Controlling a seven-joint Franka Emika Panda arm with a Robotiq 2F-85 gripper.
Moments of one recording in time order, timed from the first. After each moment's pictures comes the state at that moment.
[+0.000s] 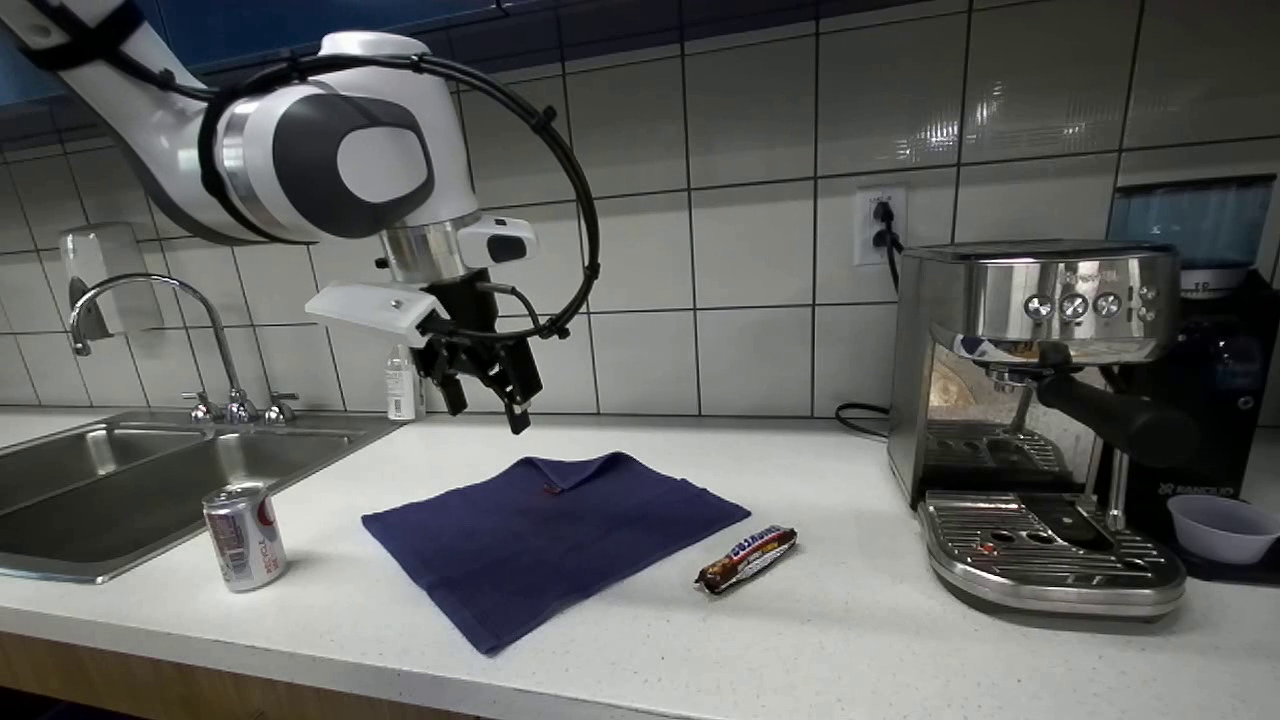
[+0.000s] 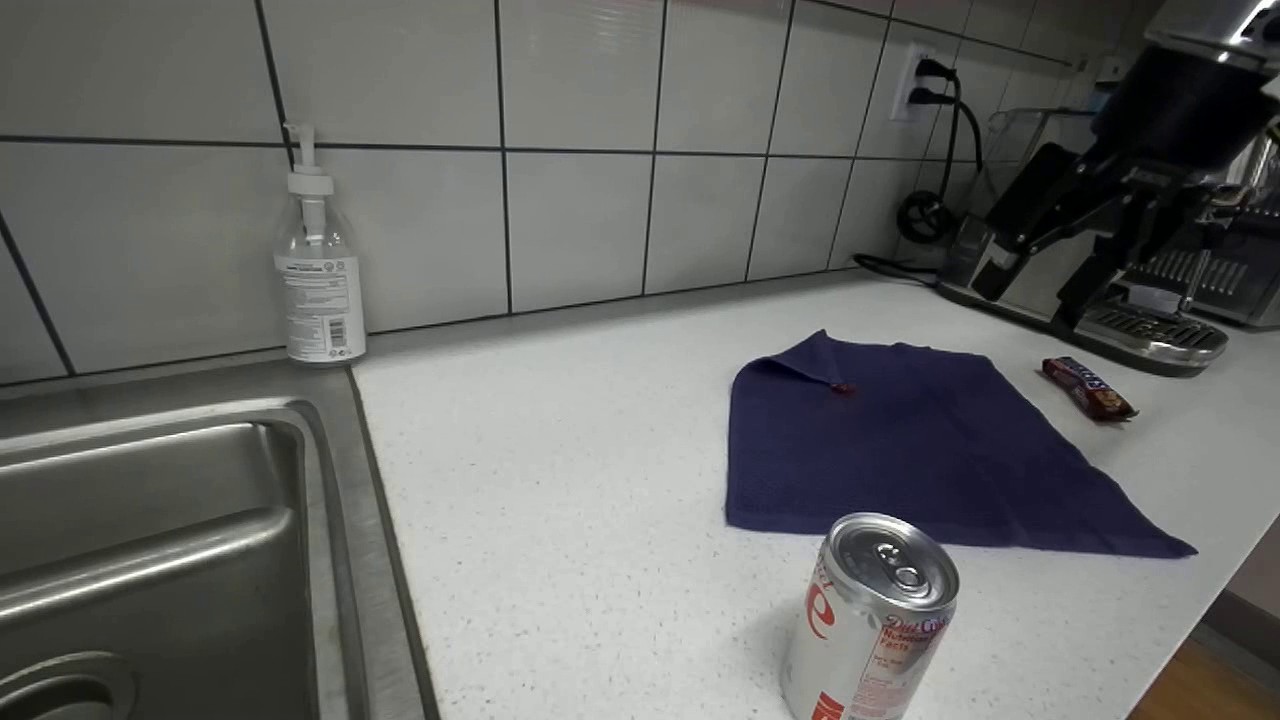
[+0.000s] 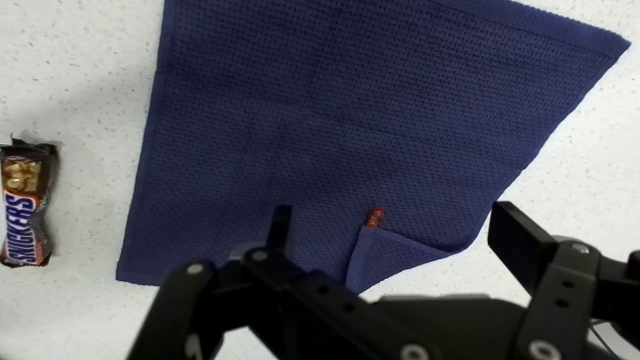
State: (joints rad) arm -0.03 -0.24 -0.10 -2.67 0.06 2.69 0.08
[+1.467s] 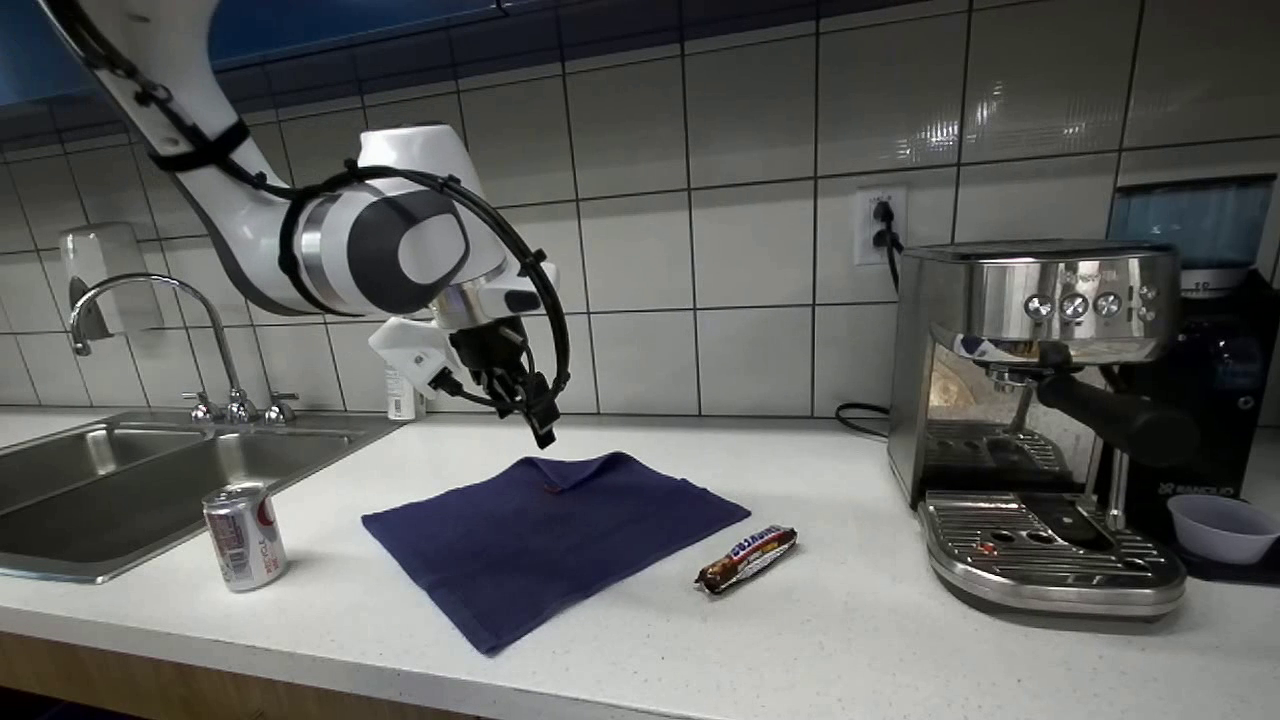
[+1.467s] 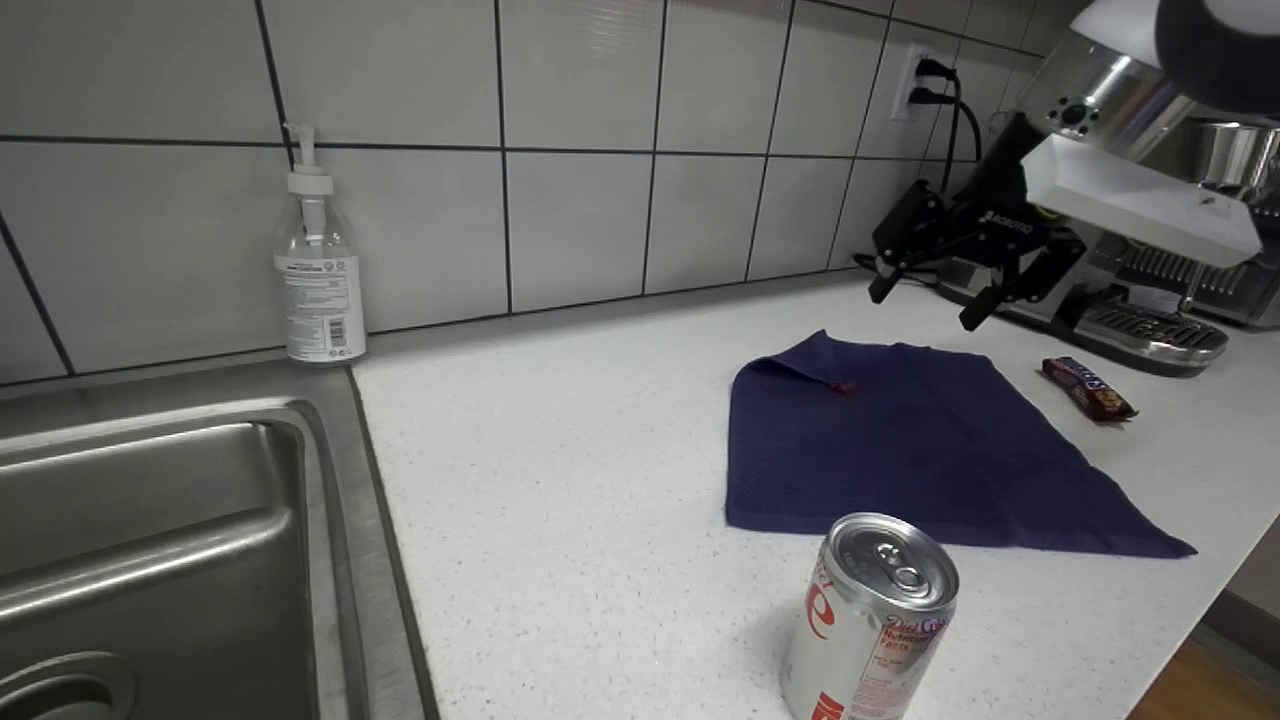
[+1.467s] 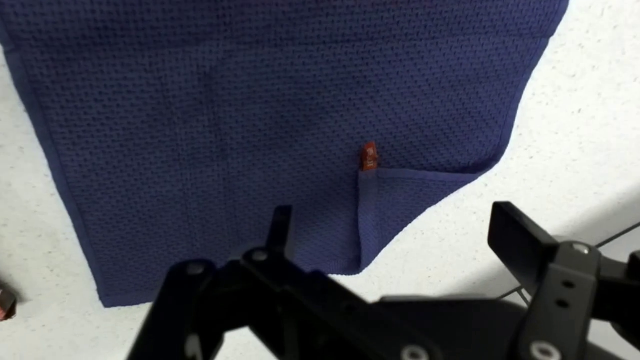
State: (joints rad) arm -0.06 0.04 -0.04 -2.55 0.07 2.97 0.40
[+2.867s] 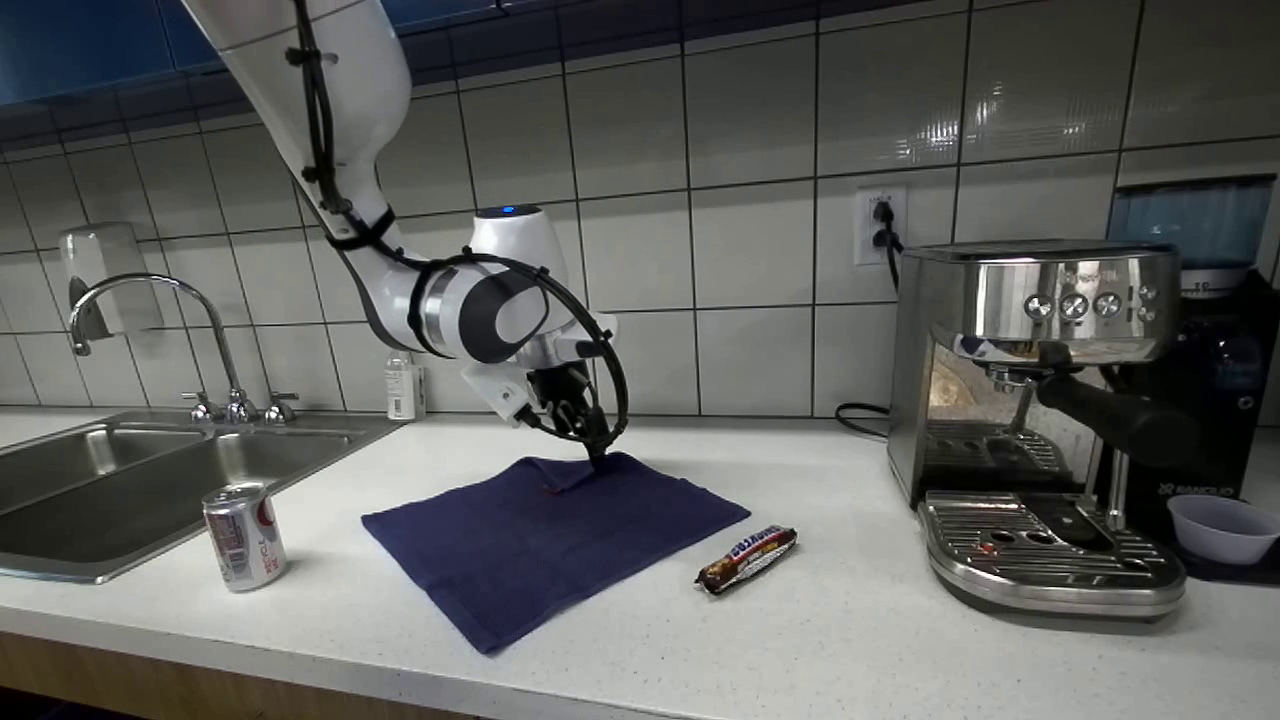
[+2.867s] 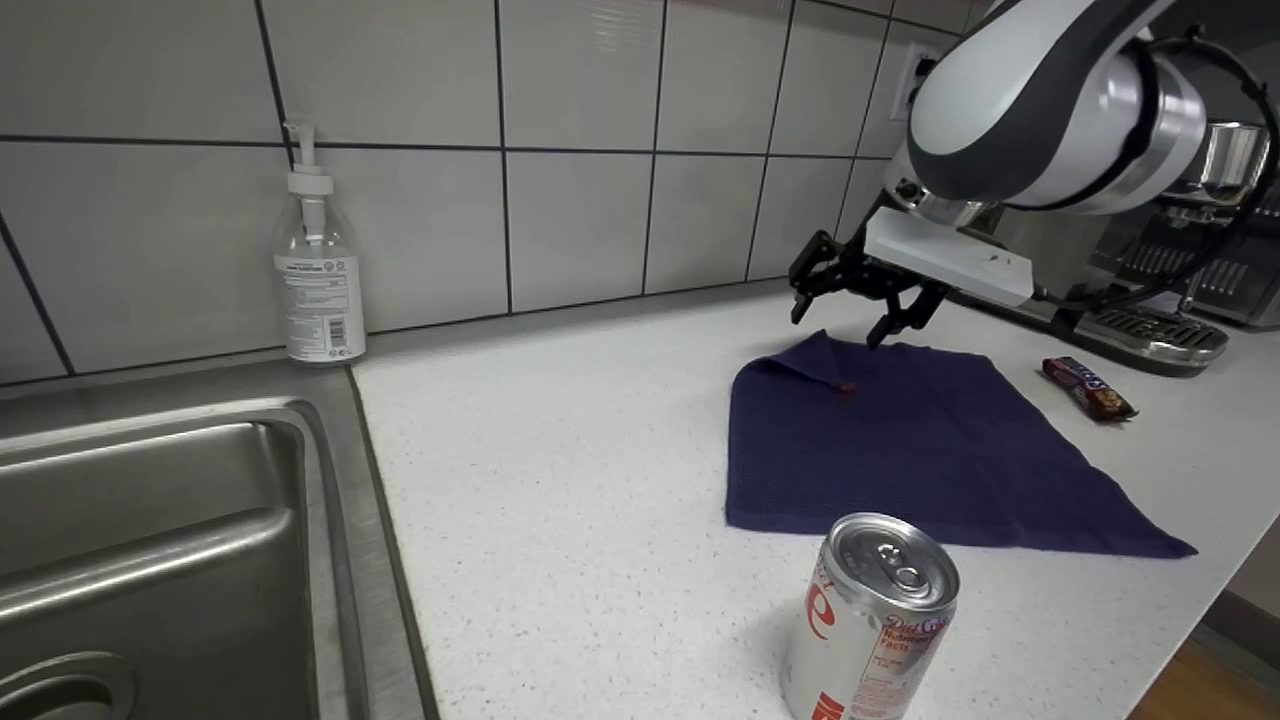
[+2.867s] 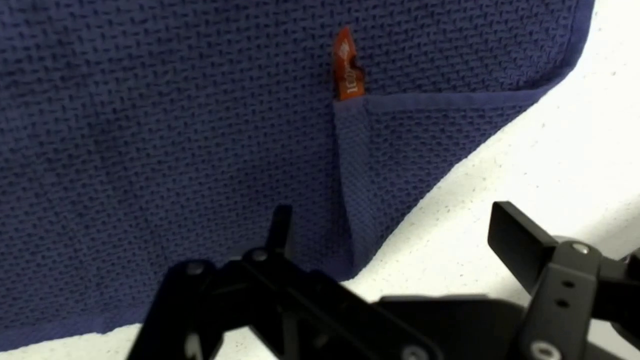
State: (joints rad) arm -0.07 0.43 -0.05 -2.17 0.22 2.97 0.33
